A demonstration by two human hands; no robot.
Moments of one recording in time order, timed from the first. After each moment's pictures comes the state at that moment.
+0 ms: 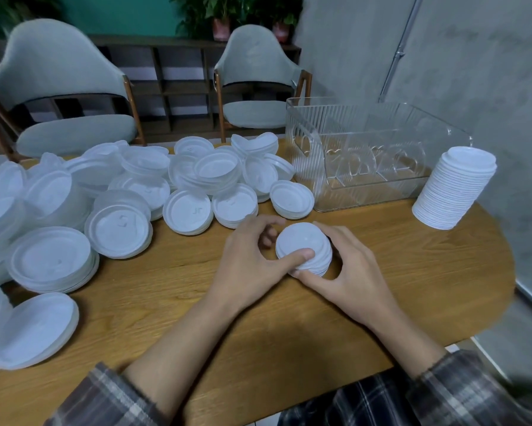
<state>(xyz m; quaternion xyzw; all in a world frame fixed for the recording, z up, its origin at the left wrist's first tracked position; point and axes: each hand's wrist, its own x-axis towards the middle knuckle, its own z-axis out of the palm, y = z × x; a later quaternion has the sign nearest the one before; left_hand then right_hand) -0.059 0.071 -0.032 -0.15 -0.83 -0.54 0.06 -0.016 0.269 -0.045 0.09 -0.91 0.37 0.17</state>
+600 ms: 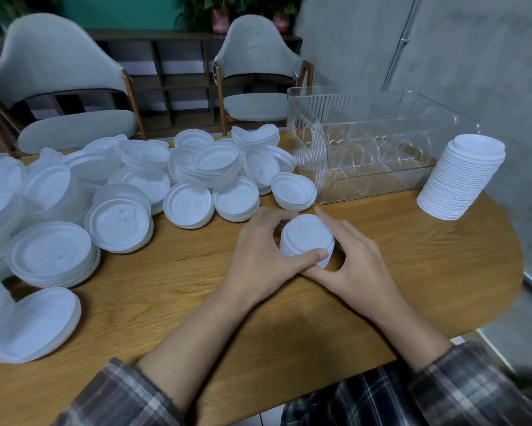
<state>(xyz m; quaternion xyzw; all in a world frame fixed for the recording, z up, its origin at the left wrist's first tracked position) -0.061 0.085 -0.036 -0.19 -0.85 -0.49 0.08 -0.017 0.269 -0.047 0.09 -0.91 0.37 0.17</state>
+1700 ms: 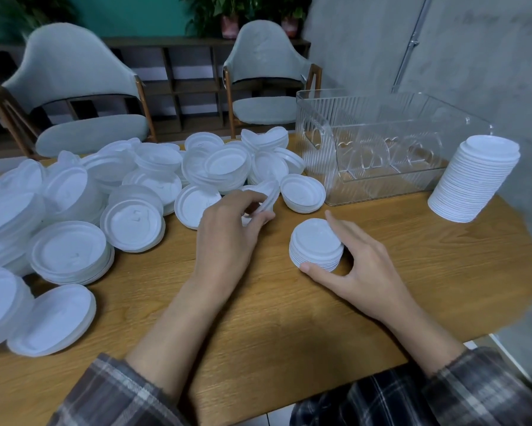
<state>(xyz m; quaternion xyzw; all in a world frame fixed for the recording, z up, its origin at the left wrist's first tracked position) -0.078 0.042 -0.017 -0.14 -0.85 -0.44 0.24 -0.016 0.268 -0.046 0.06 -0.93 0.34 0.12</state>
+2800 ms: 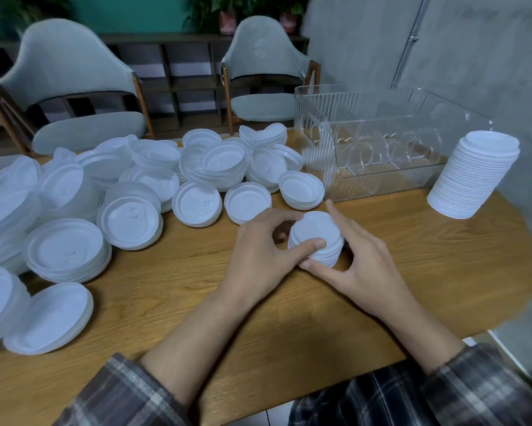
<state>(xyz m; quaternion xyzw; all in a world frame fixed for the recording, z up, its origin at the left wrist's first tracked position) -0.056 0.076 -0.031 -0.19 -0.82 -0.54 0.09 -0.015 0.267 -0.047 0.09 -0.91 0.37 0.15</state>
